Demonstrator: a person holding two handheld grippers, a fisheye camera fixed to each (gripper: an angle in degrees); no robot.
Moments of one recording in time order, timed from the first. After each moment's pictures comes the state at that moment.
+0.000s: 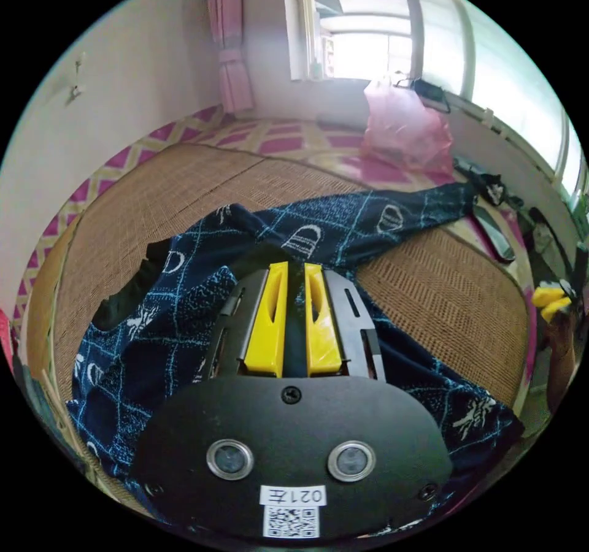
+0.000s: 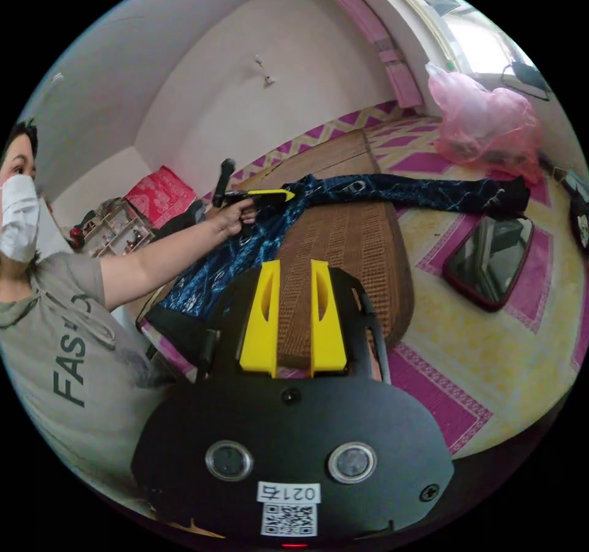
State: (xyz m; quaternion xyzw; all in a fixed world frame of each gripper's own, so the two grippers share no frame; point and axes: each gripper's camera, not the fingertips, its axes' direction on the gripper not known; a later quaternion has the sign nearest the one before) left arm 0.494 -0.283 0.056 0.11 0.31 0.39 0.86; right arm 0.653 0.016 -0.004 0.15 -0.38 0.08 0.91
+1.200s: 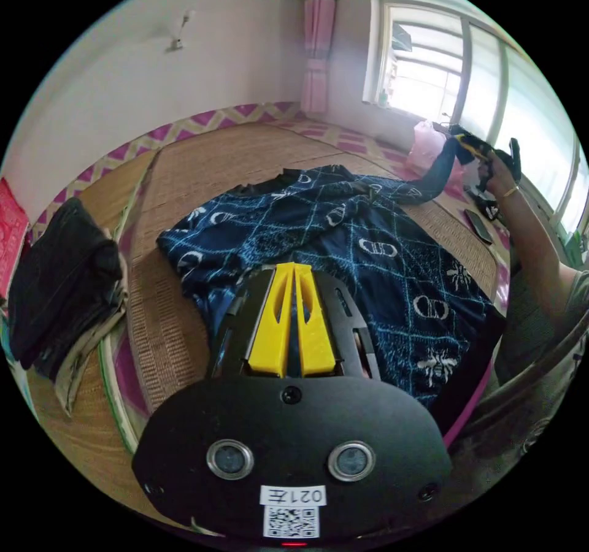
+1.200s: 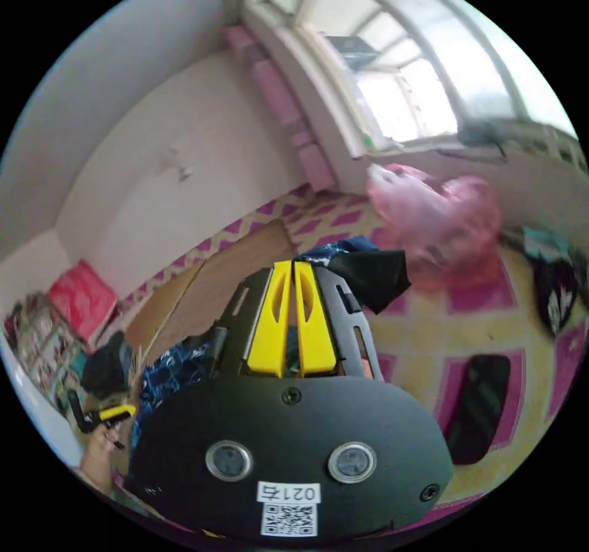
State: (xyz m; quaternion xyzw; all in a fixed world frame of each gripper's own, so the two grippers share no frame) left arm 0.108 -0.233 0.042 0.08 0.26 0.27 0.93; right arm 0.530 -0.247 -0.014 0.30 -0.22 0.20 0.91
